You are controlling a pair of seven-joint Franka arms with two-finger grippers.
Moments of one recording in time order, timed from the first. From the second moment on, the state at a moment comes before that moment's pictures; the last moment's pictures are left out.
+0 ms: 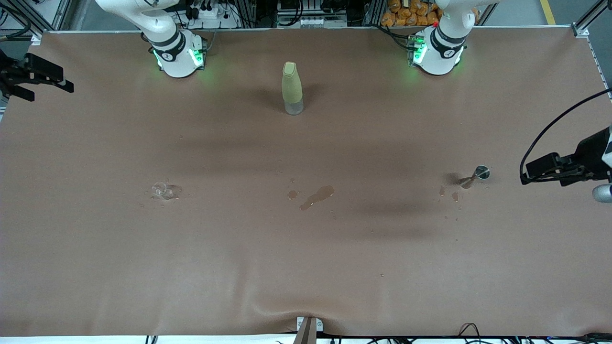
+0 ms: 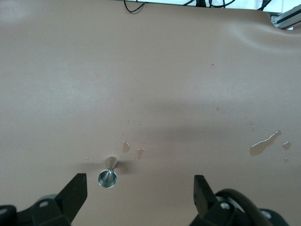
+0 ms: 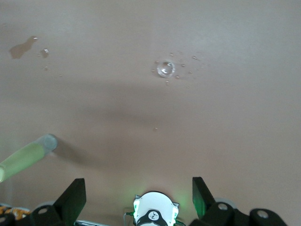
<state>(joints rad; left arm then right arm) 0.17 0.27 -0.22 -1.31 -0.08 1.66 -0.04 0.17 -0.02 -0.24 -1.44 0.10 1.25 -0.15</state>
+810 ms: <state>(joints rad) 0.00 0.08 -0.13 -1.46 0.01 1.56 -0.10 0.12 -0.03 -0.20 -1.52 0.03 1.36 -0.12</state>
